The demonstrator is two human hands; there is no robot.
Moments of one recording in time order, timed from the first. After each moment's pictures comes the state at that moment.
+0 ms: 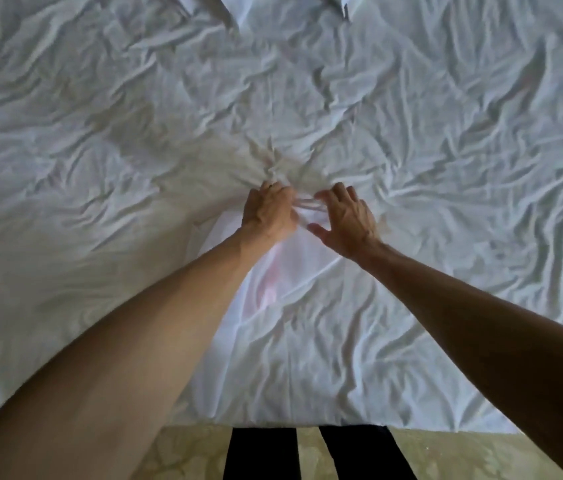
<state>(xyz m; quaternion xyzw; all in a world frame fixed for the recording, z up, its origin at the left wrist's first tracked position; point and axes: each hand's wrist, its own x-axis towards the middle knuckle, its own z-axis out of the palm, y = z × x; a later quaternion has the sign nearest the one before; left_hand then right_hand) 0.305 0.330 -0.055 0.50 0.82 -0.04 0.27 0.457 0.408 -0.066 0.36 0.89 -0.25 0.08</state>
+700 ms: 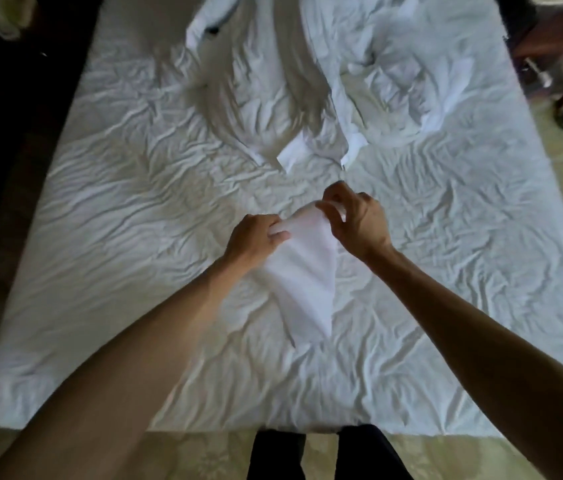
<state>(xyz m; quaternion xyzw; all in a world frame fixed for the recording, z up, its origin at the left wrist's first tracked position) 0.222 0.249 0.227 0.44 0.83 0.21 0.26 0.394 0.377 0.261 0.33 0.88 -0.24 -0.23</state>
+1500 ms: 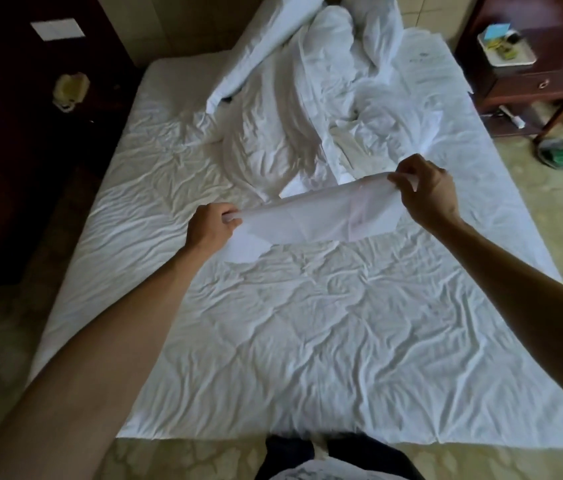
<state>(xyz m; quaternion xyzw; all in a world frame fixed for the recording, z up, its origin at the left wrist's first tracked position) 0.181 0.213 0.355 0.39 0.88 0.22 0.14 0.496 0.467 0.374 0.40 0.85 -0.18 -0.29</state>
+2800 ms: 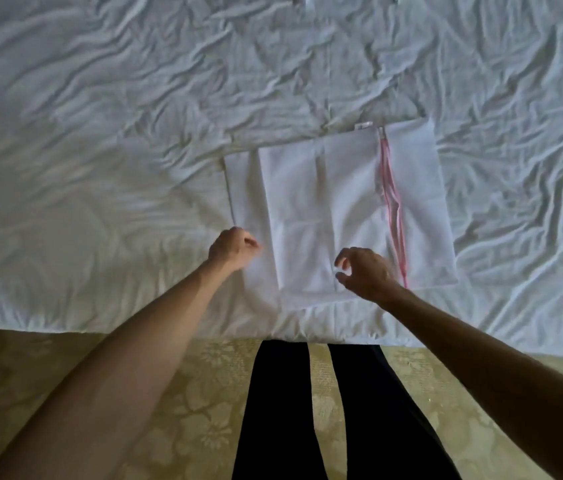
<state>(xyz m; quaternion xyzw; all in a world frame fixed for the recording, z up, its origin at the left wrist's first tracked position) 0.270 0.072 0.000 0.23 0.85 0.04 0.47 0.512 0.213 0.037 0.39 0.81 -0.35 0.28</state>
